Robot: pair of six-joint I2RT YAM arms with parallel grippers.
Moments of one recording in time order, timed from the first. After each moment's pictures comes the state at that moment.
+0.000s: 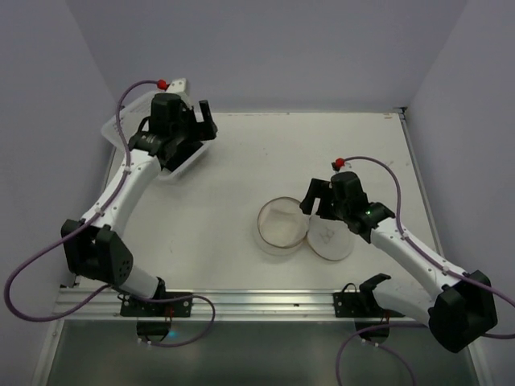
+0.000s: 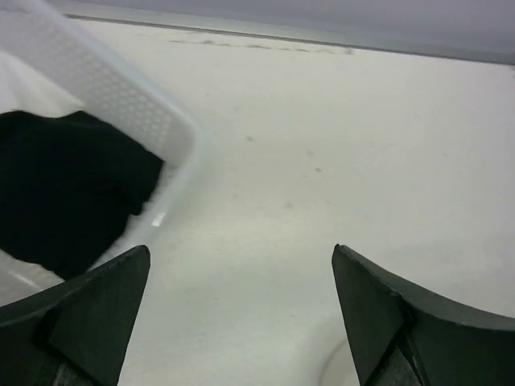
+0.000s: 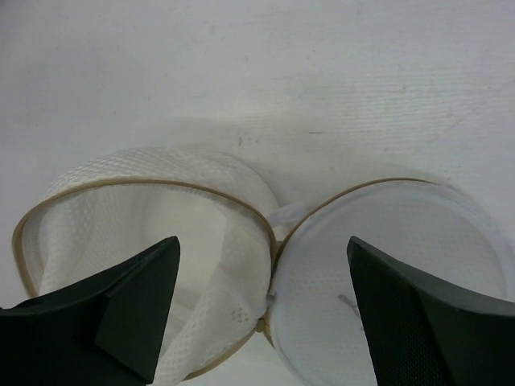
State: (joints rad) left arm -0.20 1.56 1.45 -0.44 -0.01 -0.34; right arm 0.48 1.08 0.71 -0.37 0.04 0.59
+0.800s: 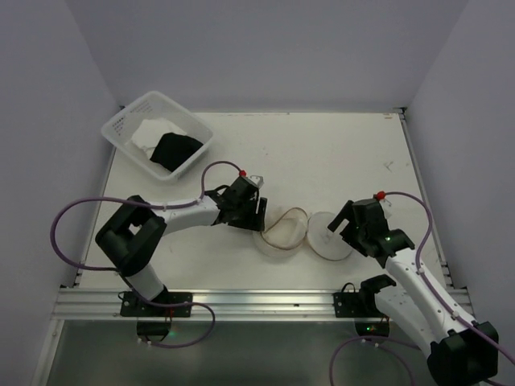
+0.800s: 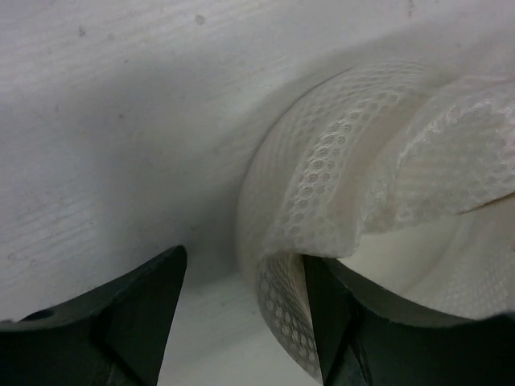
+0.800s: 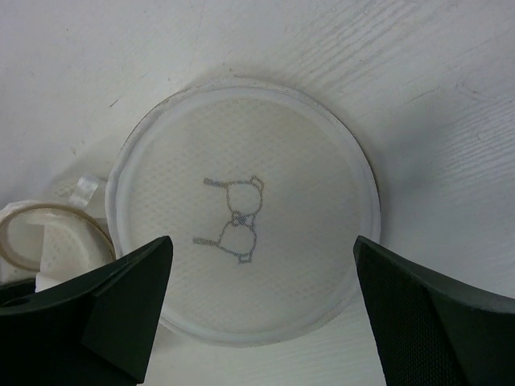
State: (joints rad) left arm -0.77 1.65 0.93 -0.27 0.05 -0.54; right arm 0.31 0.78 0.49 -0.66 0.18 0.92
